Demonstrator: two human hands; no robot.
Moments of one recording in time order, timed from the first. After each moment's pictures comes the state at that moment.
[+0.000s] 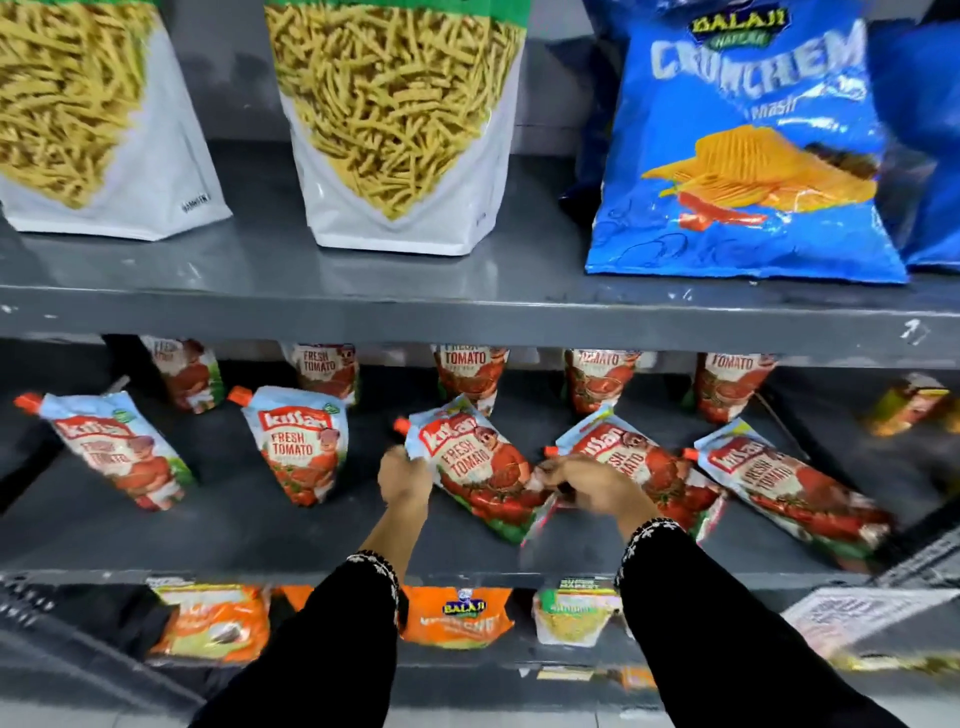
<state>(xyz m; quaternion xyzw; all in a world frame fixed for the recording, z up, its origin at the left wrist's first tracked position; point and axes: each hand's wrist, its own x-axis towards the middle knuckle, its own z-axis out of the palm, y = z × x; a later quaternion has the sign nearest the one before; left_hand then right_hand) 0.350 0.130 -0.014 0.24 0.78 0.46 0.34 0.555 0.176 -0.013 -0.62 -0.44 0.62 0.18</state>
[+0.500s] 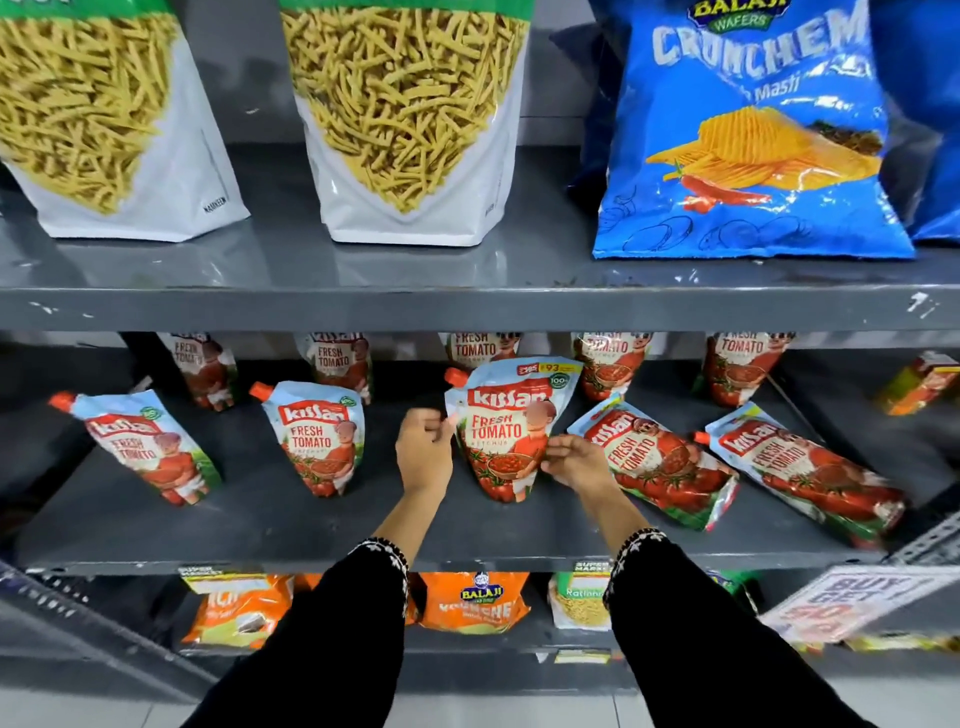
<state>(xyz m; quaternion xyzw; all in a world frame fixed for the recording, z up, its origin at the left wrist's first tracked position) 0.352 0.120 0.007 0.39 0.72 0.51 0.26 0.536 0.173 -0.042 -0.60 -0.43 0.56 0.37</state>
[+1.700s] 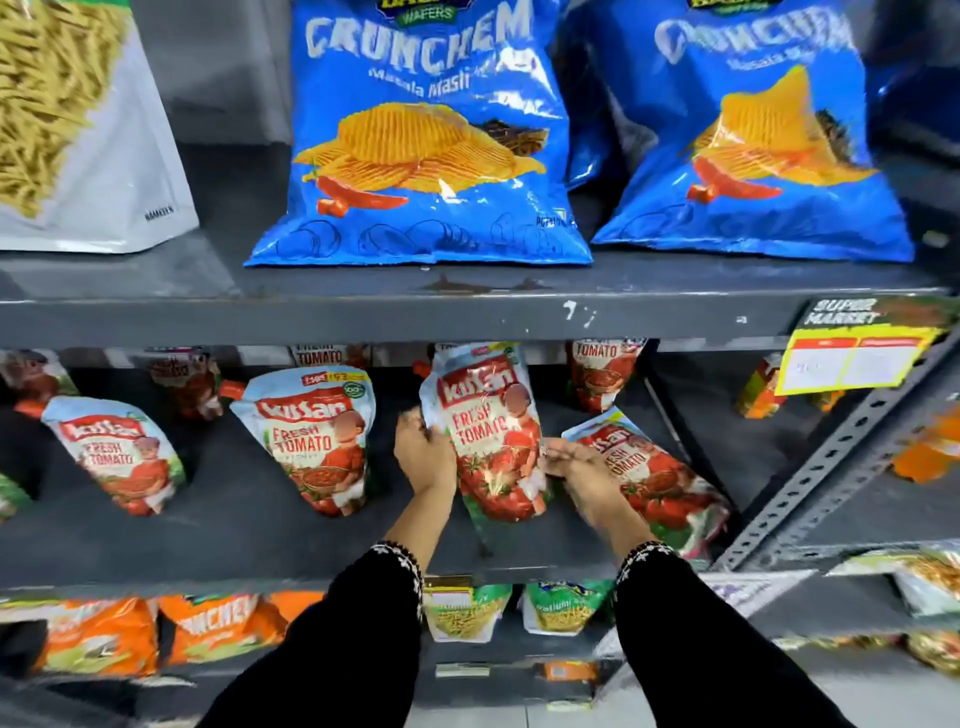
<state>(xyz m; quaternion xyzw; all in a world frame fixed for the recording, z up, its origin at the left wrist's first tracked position) 0.589 0.162 0.023 0.29 0.74 0.55 0.25 0.758 0.187 -0.021 -0.55 -0.43 0.60 0.40</state>
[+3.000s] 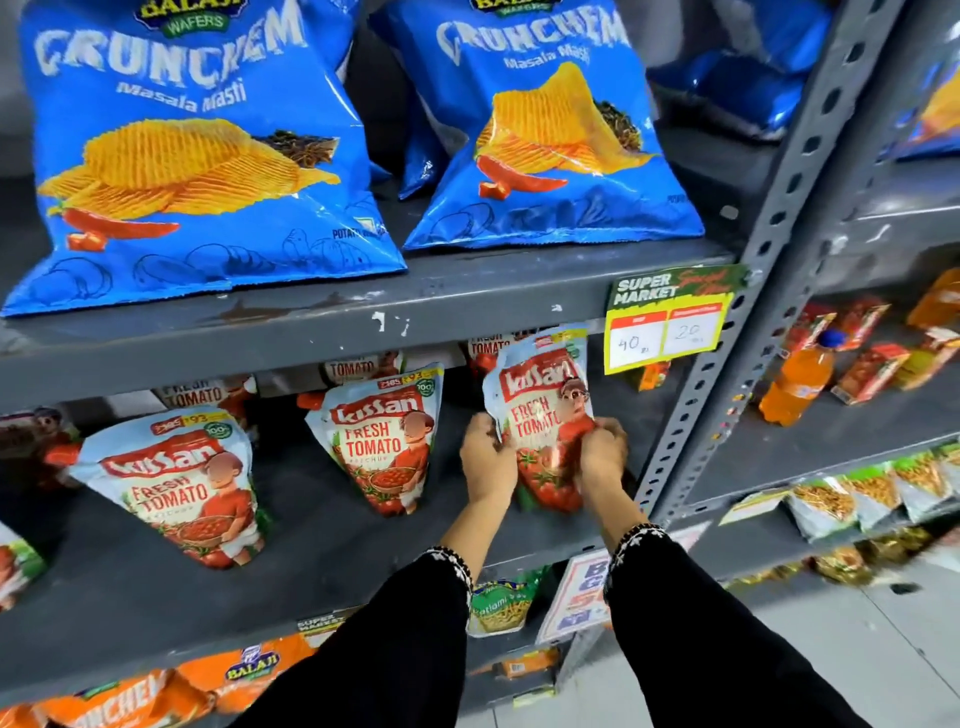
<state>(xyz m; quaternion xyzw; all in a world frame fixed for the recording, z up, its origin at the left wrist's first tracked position) 0.752 0.176 0.007 0.47 0.62 0.48 0.41 0.860 0.181 0.019 -0.69 -0.17 0.40 0.57</state>
